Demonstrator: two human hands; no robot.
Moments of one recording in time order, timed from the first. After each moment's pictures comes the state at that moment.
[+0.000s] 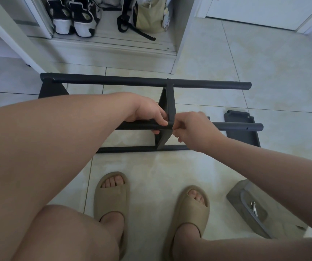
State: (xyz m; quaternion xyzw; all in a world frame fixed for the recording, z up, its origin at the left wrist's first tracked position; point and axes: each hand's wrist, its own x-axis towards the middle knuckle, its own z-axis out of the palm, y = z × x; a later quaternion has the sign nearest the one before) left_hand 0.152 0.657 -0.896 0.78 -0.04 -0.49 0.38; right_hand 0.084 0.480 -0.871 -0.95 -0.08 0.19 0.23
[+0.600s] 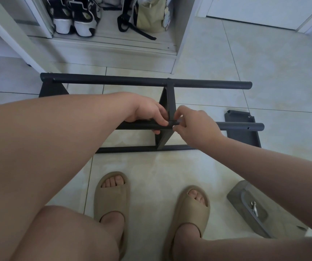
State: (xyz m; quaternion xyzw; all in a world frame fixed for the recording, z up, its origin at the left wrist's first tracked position) left_hand 0.152 0.659 -0.897 0.78 -0.03 -0.48 0.41; right_hand 0.091 0.480 -0.884 -0.98 -0.09 0.14 0.15
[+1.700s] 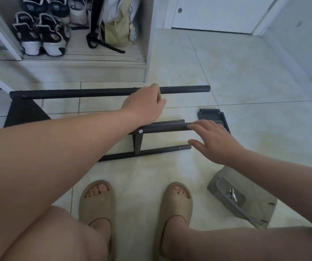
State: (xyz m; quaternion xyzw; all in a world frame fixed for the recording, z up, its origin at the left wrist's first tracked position) left_hand 0.124 0.582 -0.853 0.95 -0.13 -0.05 0.29; right_hand 0.036 0.341 -0.874 -0.98 -0.17 0.11 0.03
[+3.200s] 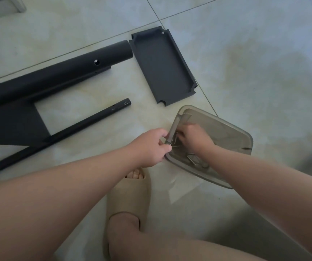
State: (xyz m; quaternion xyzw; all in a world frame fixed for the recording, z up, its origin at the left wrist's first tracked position) left_hand 0.015 0.341 -1.076 0.77 -0.17 -0.50 0.35; right_hand -0.043 0.155 -1.133 -0.95 0.12 0.24 0.18
